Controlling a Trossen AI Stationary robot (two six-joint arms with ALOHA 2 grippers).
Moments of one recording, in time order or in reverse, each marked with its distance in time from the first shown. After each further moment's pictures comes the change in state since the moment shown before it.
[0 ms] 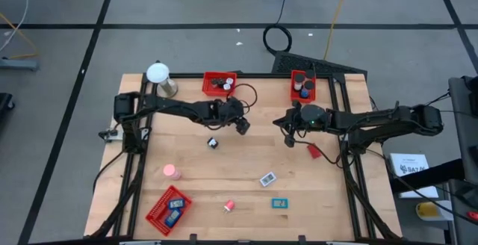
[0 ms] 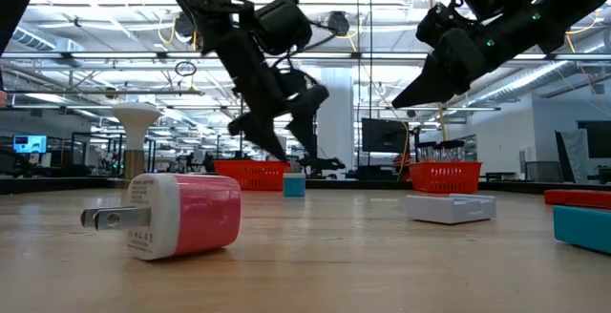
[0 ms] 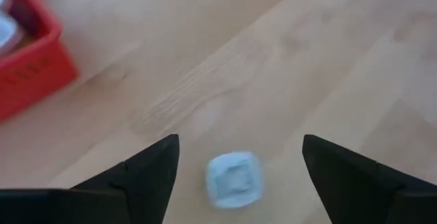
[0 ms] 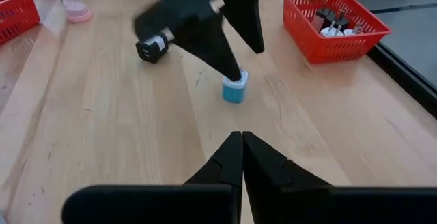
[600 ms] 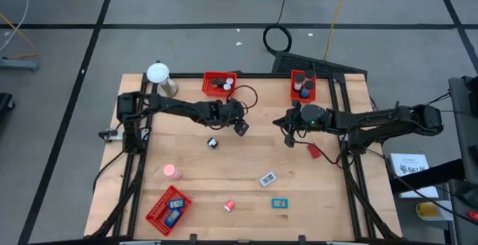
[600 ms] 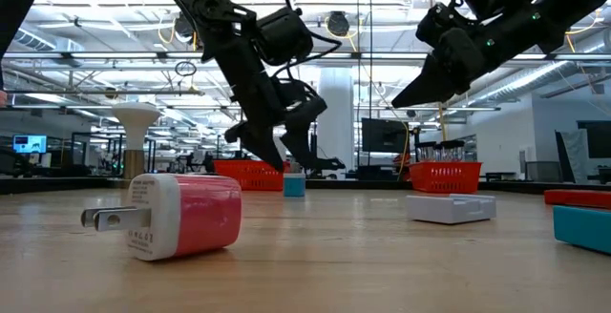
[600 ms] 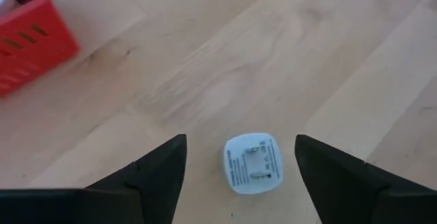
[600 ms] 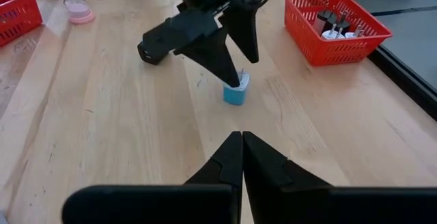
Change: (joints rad) left arm 0.000 0.042 -0.001 -0.019 0.016 0.002; right arm 0.000 0.000 0.000 0.001 -0.002 -0.003
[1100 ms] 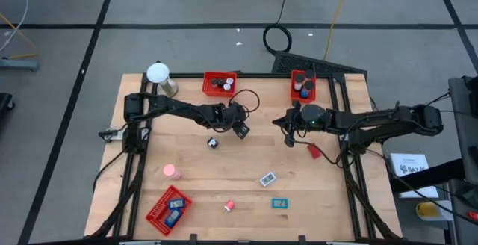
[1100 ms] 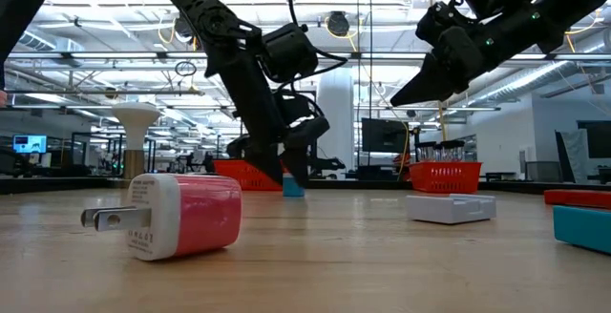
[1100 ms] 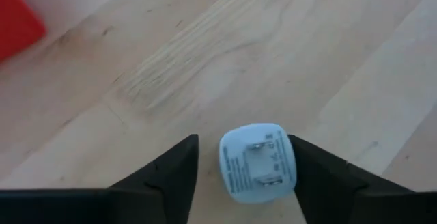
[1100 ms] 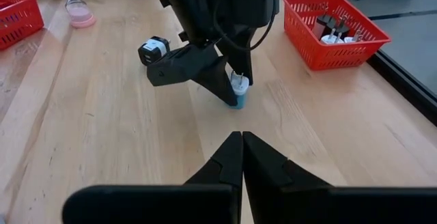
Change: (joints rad) left arm 0.000 0.060 0.000 0.039 0.002 0.019; right arm 0.000 0.000 0.000 0.013 0.000 -0.004
